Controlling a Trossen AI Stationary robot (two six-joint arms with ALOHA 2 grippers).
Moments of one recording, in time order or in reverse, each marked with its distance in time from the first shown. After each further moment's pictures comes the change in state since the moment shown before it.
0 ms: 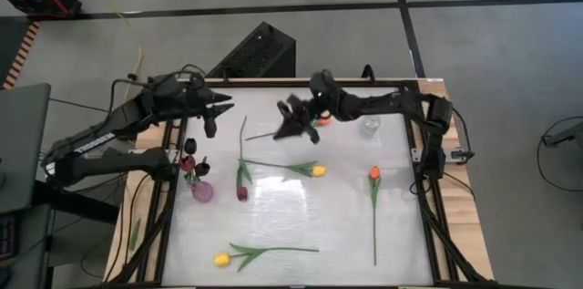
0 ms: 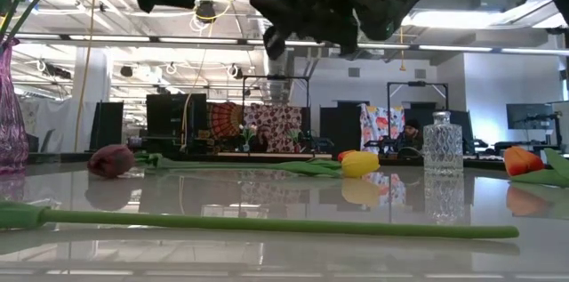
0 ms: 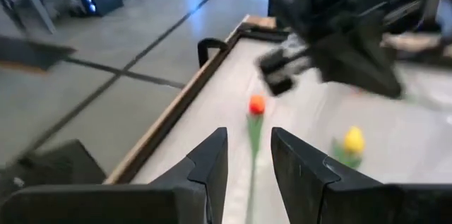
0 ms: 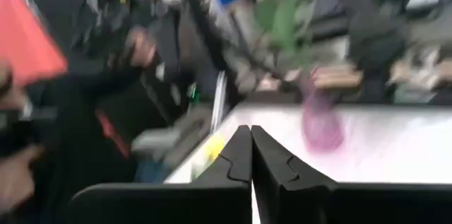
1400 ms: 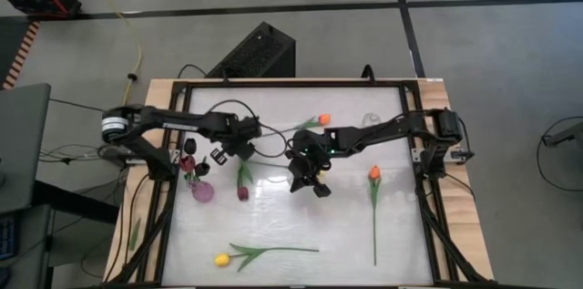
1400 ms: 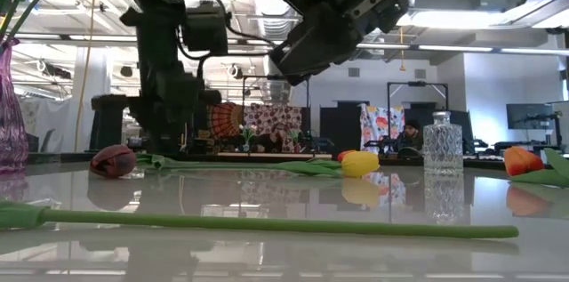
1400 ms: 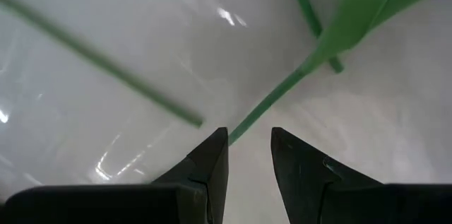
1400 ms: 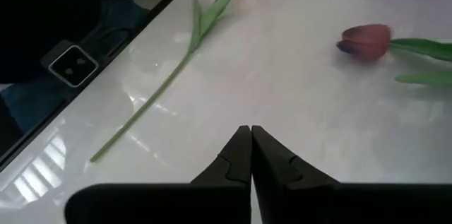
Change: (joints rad) left arm -0.245 0.795 0.000 -0.278 -0.272 0.949; right arm 0.334 -0.058 -0.031 -0.759 0.441 -0.595
